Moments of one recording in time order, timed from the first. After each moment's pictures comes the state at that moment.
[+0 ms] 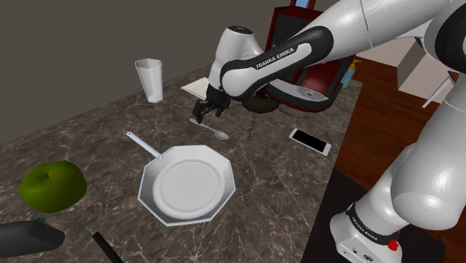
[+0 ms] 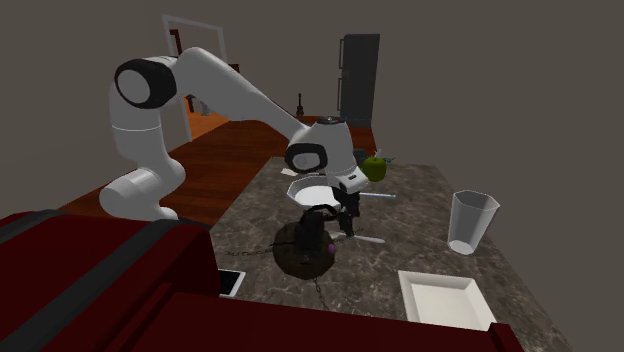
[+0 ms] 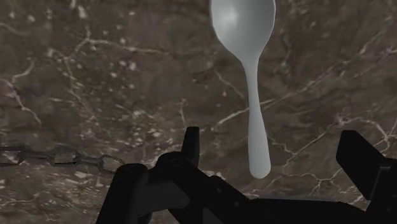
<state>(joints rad) 0.13 0.16 0.19 -2.10 0.04 2.51 0.26</state>
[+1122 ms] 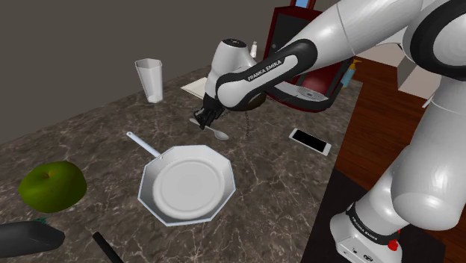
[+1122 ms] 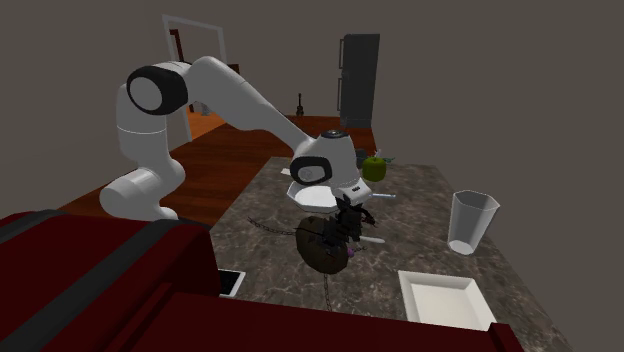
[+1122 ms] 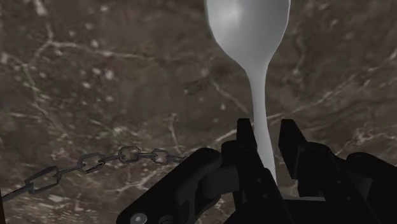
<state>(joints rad) 0.14 0.25 0.19 -2.09 0.02 2.58 0.27</state>
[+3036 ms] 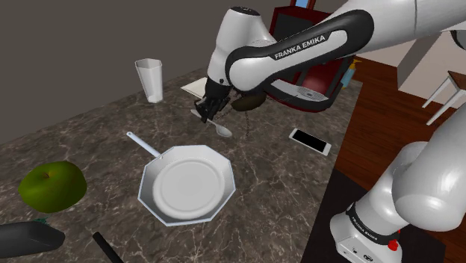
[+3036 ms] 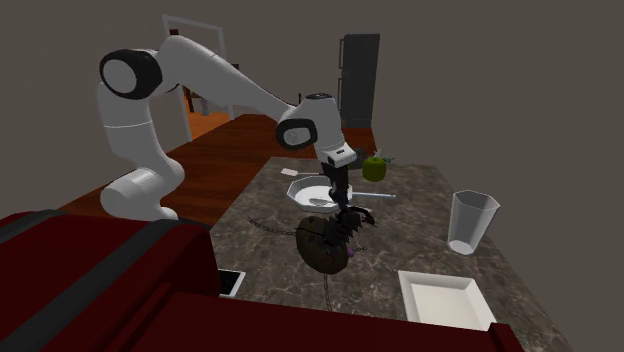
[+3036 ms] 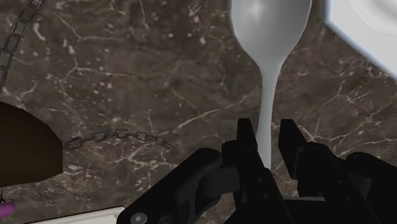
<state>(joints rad) 0.17 0.01 0.23 -2.16 0.05 2.42 0.34</state>
